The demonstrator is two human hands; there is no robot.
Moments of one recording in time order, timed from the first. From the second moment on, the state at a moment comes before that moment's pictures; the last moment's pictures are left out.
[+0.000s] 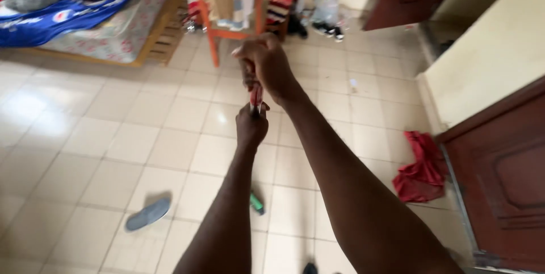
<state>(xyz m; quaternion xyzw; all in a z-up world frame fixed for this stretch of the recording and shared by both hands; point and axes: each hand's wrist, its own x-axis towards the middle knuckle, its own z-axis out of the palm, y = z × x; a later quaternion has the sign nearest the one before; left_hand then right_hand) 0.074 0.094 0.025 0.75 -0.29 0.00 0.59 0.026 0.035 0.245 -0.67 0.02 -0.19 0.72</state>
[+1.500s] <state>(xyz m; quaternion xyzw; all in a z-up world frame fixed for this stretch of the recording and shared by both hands) 0.481 0.226 0.045 0.93 -0.19 -0.12 0.30 0.417 0.099 0.142 -0.49 0.04 -0.24 0.84</state>
